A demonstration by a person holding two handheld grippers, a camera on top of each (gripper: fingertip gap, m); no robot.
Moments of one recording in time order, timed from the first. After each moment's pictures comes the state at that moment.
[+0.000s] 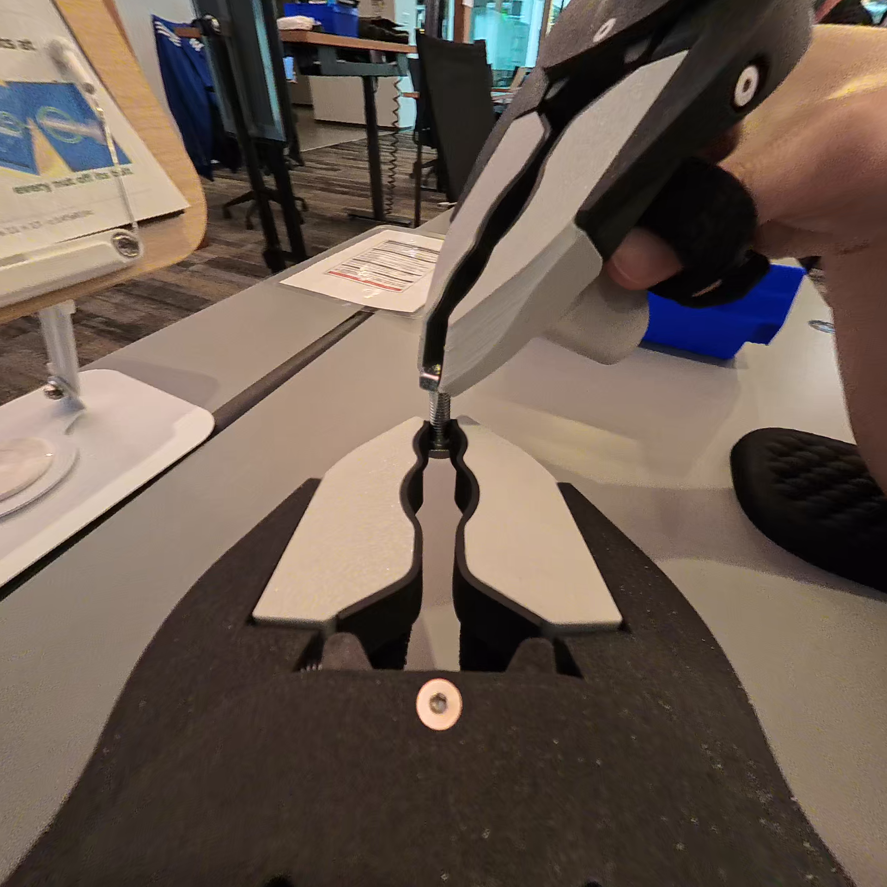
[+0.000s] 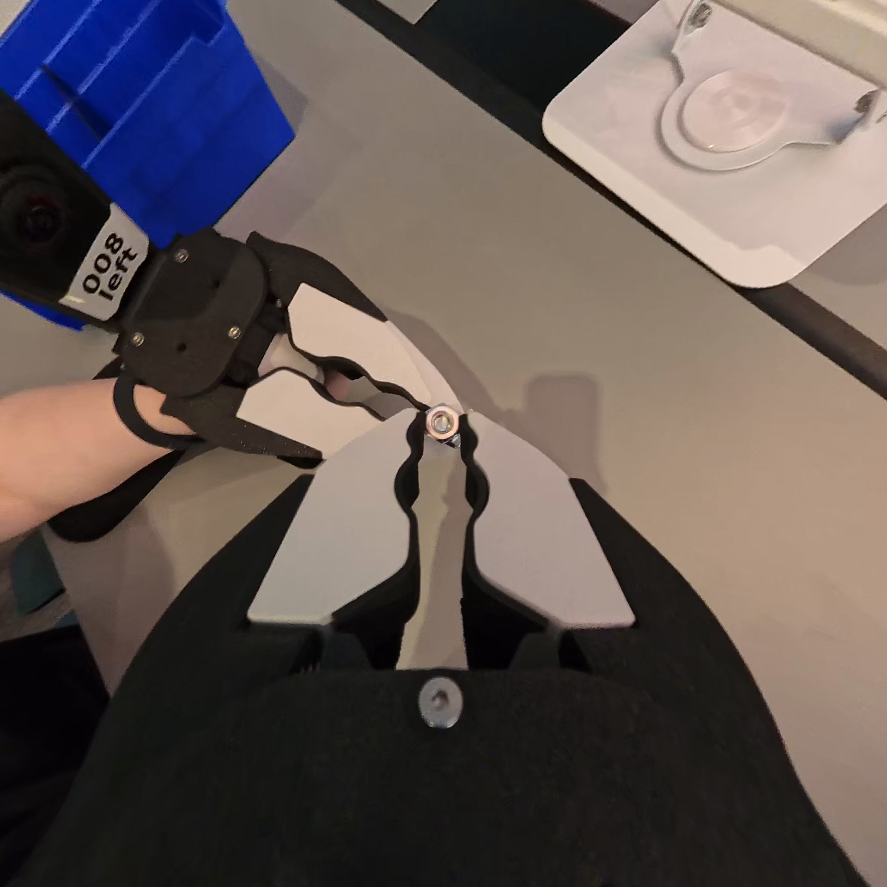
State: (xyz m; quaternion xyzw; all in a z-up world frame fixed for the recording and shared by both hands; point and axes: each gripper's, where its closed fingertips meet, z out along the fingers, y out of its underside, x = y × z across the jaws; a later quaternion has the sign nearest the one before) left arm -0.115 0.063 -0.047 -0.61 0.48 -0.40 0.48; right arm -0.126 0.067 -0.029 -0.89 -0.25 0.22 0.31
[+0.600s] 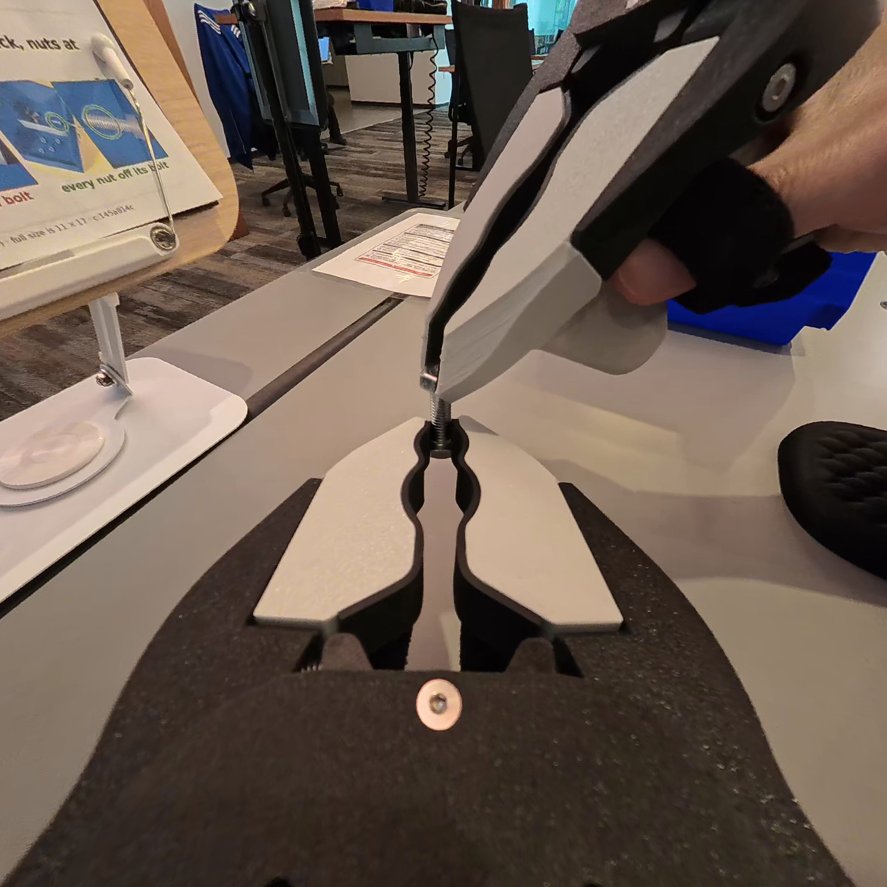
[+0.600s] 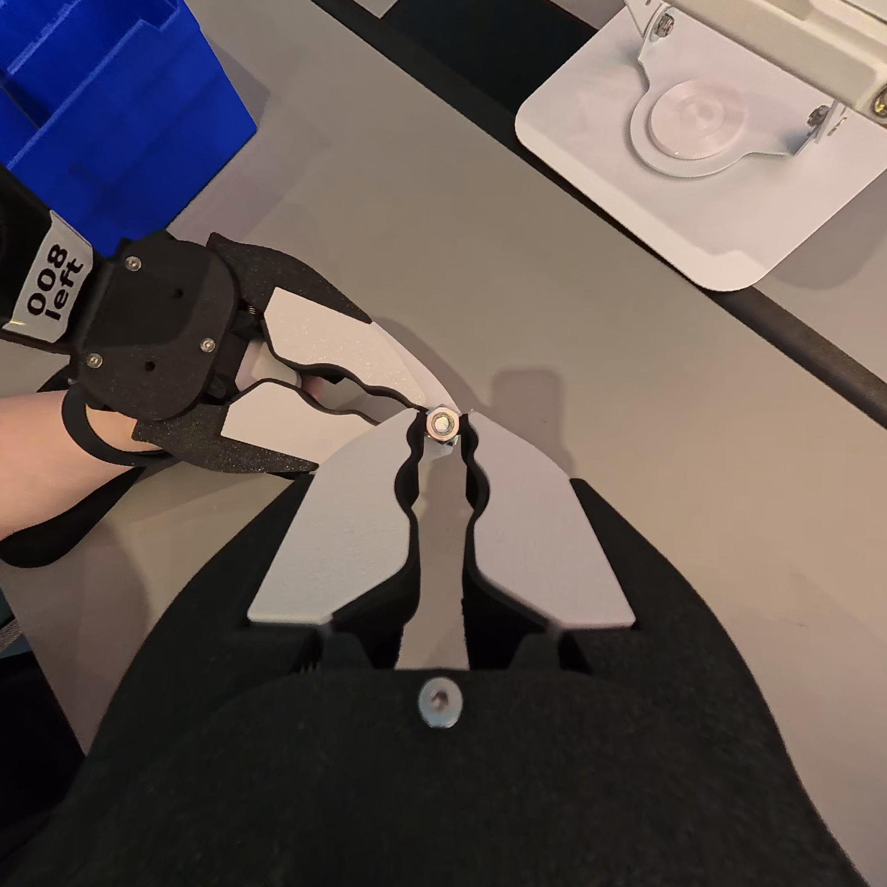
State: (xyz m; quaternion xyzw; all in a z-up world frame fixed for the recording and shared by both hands) left arm -0.118 0.069 -0.050 -0.62 0.48 -0.37 0.49; right arm -0.127 0.072 -0.033 -0.90 -0.25 0.19 0.32
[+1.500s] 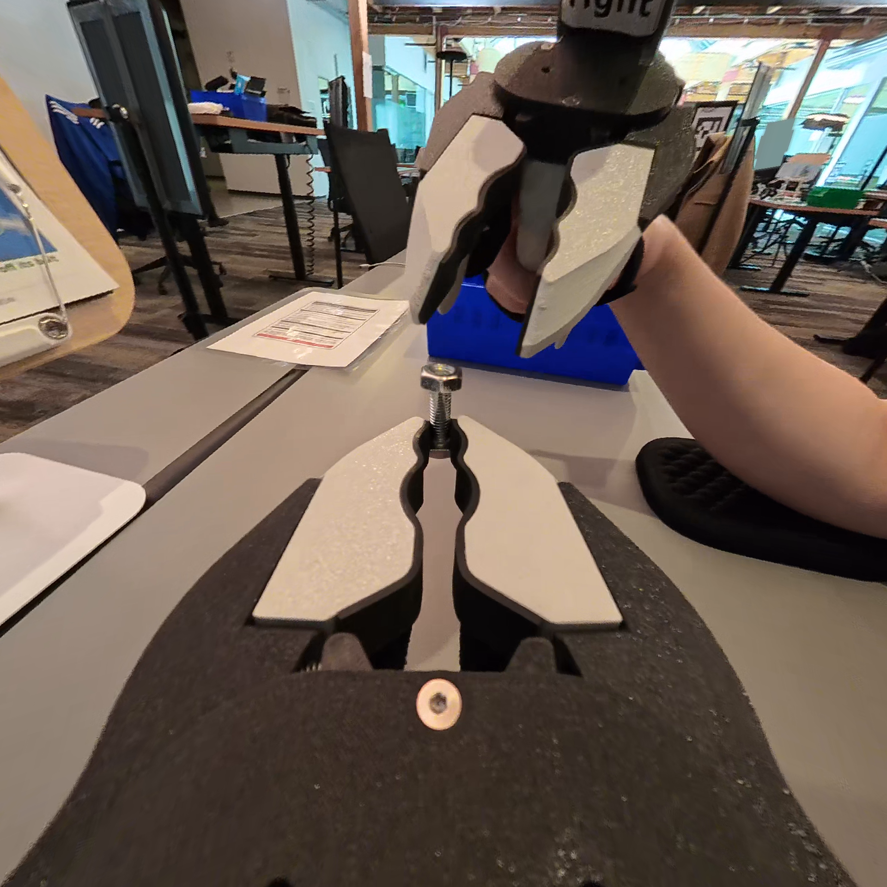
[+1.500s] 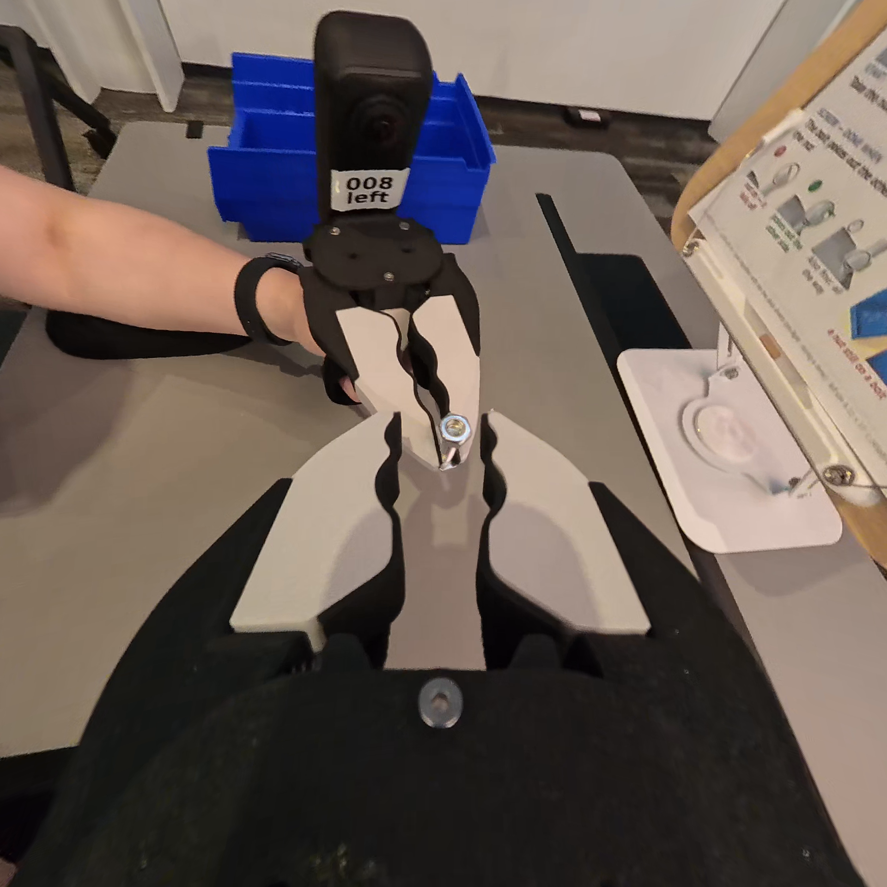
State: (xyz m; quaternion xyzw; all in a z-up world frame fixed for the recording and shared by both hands) left arm -0.120 0.036 -0.020 -0.53 0.51 -0.49 0.47; right arm -0.131 0.032 0.015 -0.68 -0.52 0.25 0.46
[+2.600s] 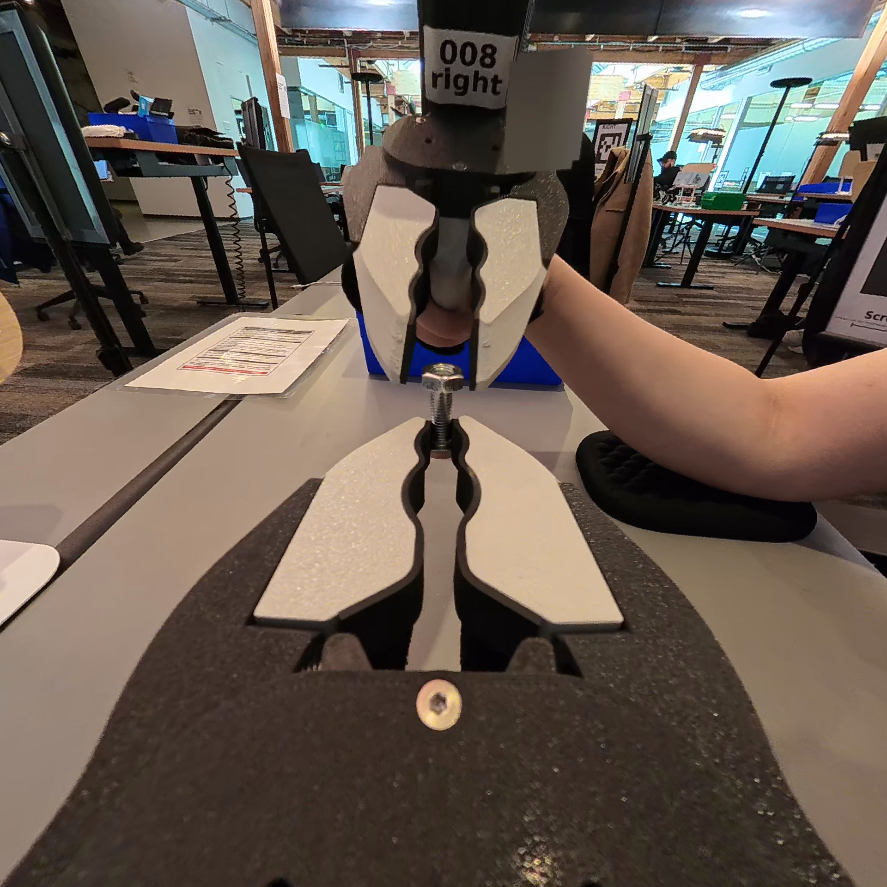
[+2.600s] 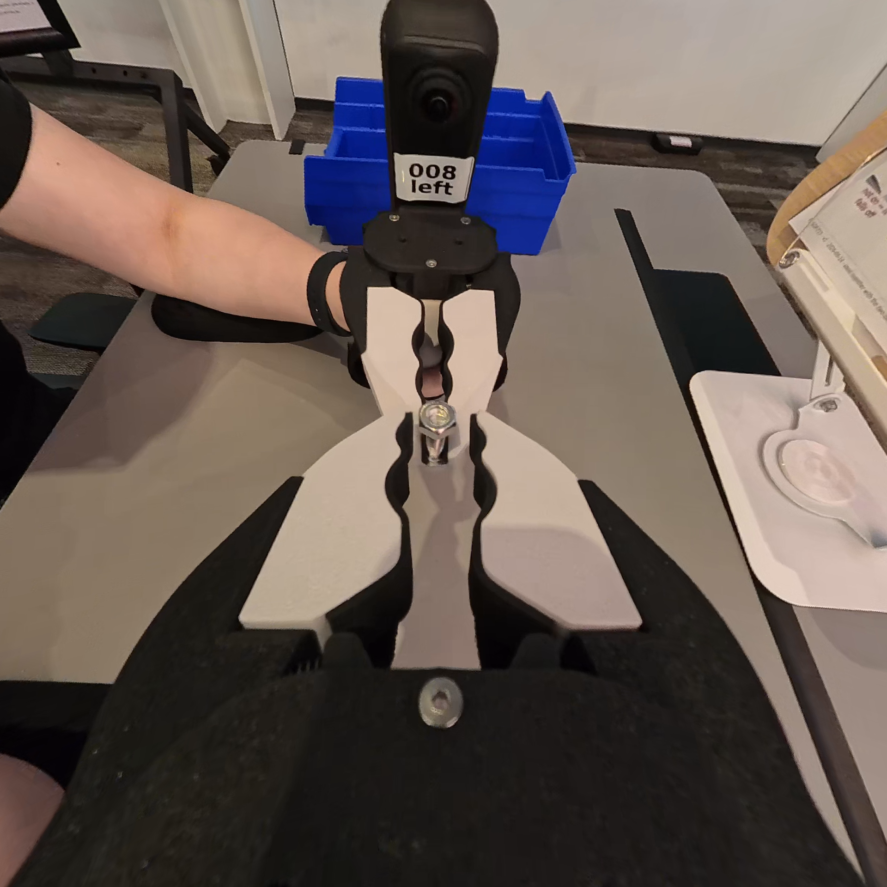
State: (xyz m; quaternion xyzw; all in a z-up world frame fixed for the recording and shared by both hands) left arm -0.118 0.007 -0.012 -0.48 0.54 -0.53 0.44; right arm -0.132 0.013 0.005 -0.64 -0.55 0.32 0.43
